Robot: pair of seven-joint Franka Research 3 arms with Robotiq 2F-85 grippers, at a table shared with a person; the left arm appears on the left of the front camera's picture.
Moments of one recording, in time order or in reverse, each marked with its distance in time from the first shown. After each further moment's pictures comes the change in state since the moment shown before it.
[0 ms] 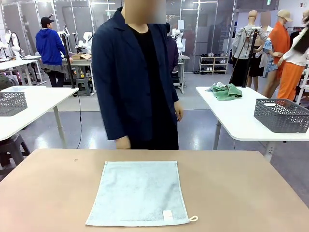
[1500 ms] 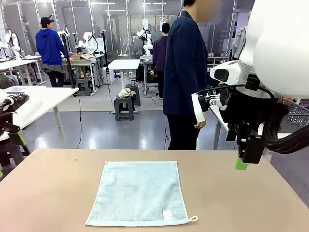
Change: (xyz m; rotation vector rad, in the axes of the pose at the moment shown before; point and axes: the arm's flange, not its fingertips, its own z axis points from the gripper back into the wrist) left arm 0.010 -0.023 -0.191 0.089 0.275 -0.085; right arm 0.021 -0.026 -0.223 -0.058 0.348 0.076
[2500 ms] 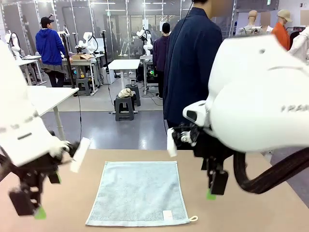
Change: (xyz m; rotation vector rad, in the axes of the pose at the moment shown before) left arm 0.082 -0.027 -0.107 -0.110 0.027 0.063; right arm 0.053 0.010 -0.105 0.093 -0.032 0.003
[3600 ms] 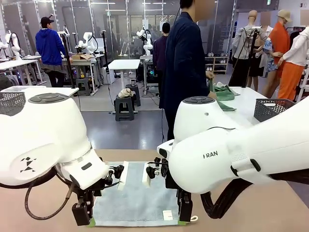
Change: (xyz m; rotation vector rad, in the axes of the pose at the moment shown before) left arm 0.058 0.046 -0.097 0.025 -0.057 -0.031; right arm 0.046 -0.016 -0.110 0.064 -0.001 0.010
